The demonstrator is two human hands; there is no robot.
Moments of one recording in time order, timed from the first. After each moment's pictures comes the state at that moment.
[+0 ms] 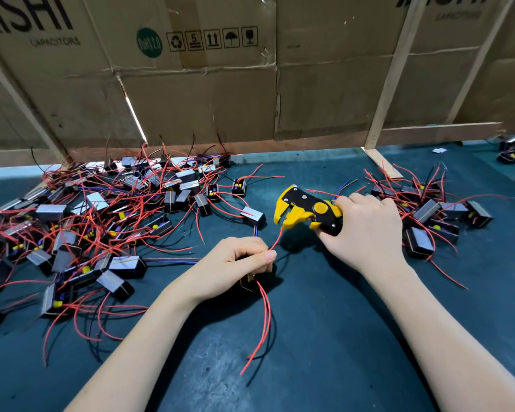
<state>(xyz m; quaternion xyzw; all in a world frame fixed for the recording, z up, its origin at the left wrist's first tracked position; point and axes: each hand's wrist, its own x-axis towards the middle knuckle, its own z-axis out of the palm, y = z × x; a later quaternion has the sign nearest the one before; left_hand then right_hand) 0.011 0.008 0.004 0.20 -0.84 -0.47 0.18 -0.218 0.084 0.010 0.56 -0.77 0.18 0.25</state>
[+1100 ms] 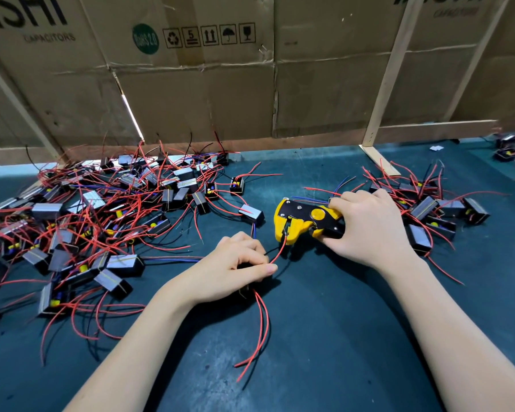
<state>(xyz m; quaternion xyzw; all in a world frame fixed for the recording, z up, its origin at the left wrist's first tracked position) 0.015 0.011 0.010 0.24 -0.92 -0.31 0.08 -0.232 0.088 0.015 0.64 -0.72 0.16 0.22</state>
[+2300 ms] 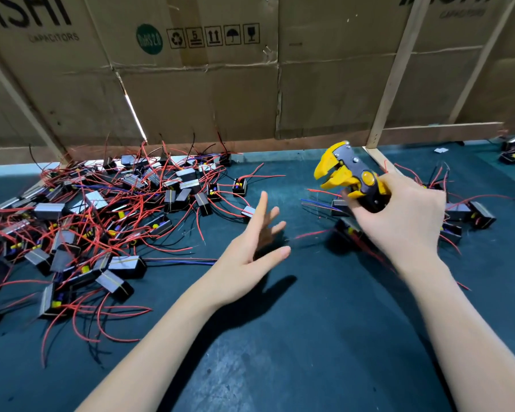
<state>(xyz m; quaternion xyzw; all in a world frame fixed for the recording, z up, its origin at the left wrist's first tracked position) -0.004 0.024 0.003 0.24 -0.80 -0.50 0.24 -0.240 0.095 0.032 0.45 -0.78 0.35 0.24</state>
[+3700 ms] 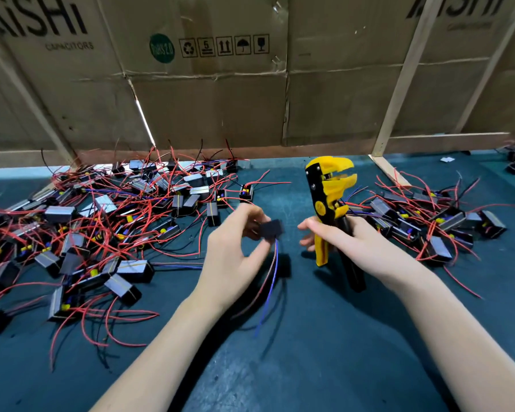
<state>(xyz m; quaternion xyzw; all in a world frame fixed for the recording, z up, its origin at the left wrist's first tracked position) 0.000 0.011 0.005 0.26 -0.81 -0.24 0.47 -0.197 0.093 0.033 0.53 -0.58 0.48 -0.39</state>
